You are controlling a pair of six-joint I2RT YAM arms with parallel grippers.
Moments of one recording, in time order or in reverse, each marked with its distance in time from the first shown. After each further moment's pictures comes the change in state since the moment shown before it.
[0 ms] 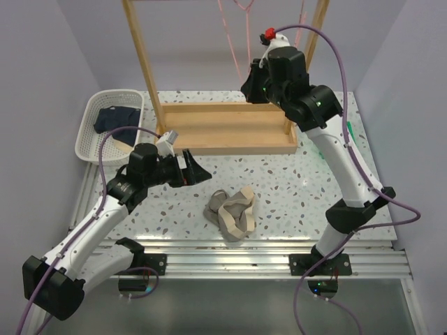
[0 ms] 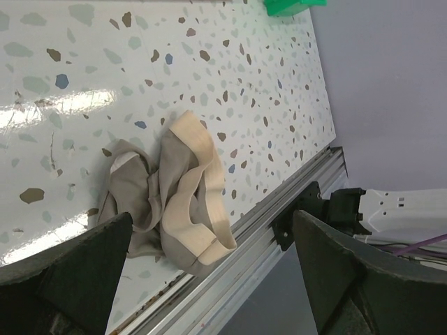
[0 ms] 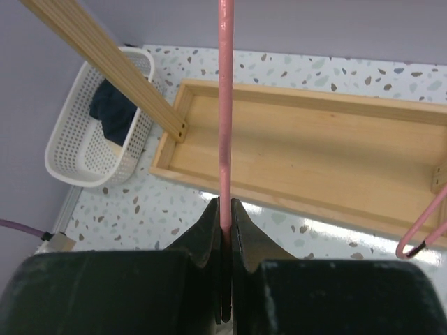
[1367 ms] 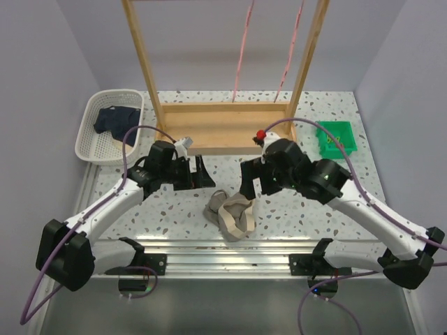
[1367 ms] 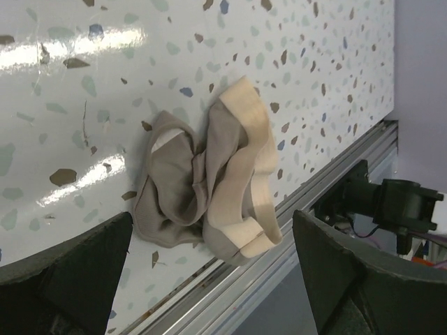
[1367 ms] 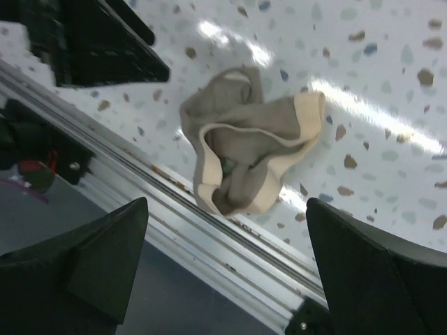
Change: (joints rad) left arm -0.012 0.214 0.016 -0.027 0.001 0.090; right arm 0.216 -0.528 -0.815 -0.044 -0.138 0.056
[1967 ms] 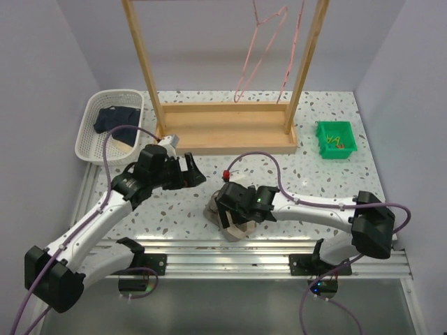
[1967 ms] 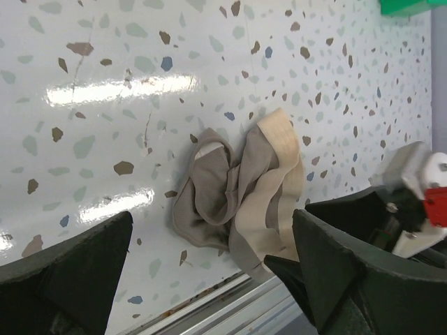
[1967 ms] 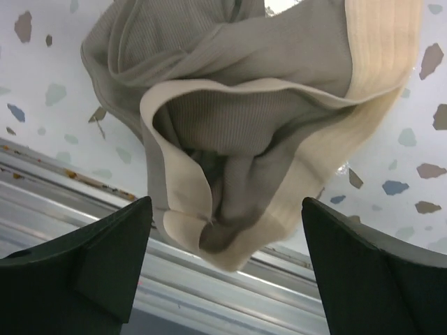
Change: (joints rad) left arm -0.041 -0.105 0.016 -0.122 -0.241 -0.008; right arm 0.309 0.267 -0.416 0.267 0.237 0.298
